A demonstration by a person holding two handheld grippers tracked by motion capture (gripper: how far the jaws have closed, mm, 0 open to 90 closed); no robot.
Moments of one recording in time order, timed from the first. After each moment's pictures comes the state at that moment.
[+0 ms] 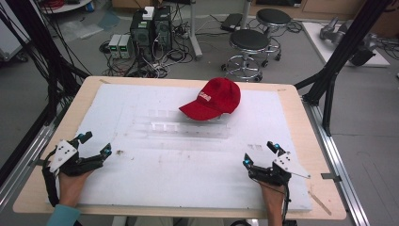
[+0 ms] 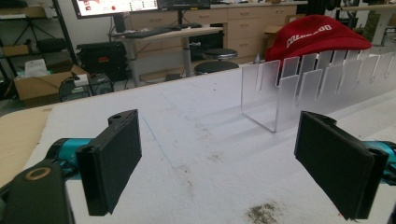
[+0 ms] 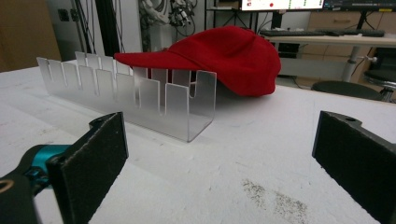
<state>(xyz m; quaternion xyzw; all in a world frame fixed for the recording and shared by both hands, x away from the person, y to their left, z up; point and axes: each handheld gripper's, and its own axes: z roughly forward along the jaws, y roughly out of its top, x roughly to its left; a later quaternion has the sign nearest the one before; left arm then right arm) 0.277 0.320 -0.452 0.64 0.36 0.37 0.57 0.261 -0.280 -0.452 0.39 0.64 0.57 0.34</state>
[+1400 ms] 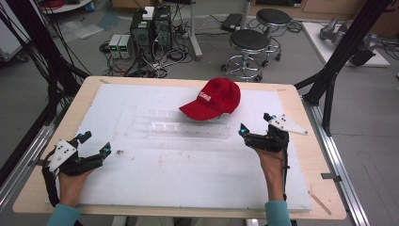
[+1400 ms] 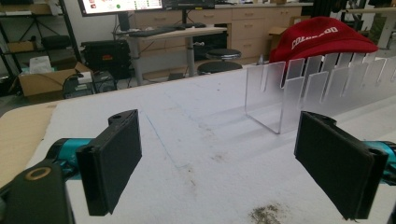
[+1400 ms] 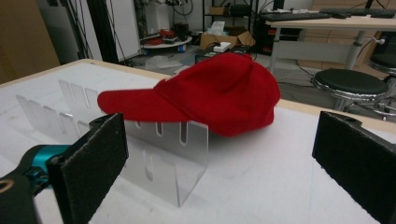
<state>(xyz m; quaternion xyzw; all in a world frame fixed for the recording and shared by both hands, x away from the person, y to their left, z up) 0.278 0.322 -0.452 0.64 0.37 0.37 0.57 0.325 -0.258 -0.368 0.42 0.67 0.53 0.31</state>
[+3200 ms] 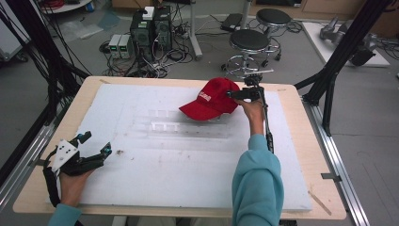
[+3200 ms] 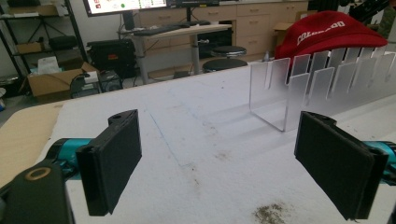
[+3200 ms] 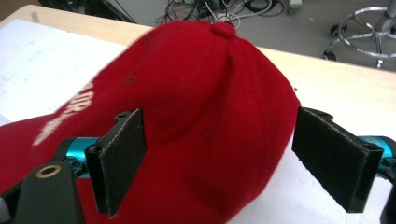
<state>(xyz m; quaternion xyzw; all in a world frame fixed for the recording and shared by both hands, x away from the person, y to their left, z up) 0.278 0.319 -0.452 0.64 0.37 0.38 0.55 0.519 -0.236 -0.373 0.51 0.74 0.40 0.15</state>
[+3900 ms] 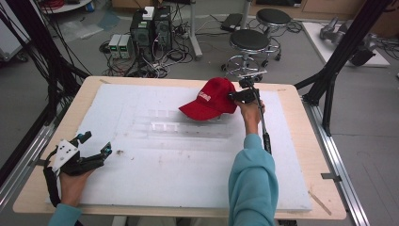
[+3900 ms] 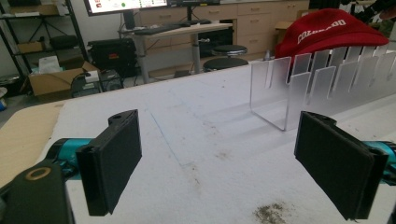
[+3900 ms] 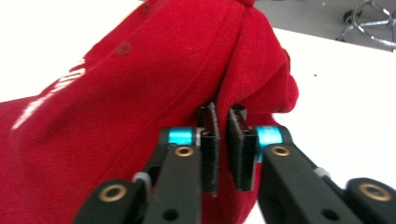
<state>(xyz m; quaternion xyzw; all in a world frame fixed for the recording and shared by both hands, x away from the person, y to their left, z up) 0.278 0.318 -0.452 0.64 0.38 0.38 0.55 0.522 -0.223 -0.382 0.49 0.76 0.39 0.14</state>
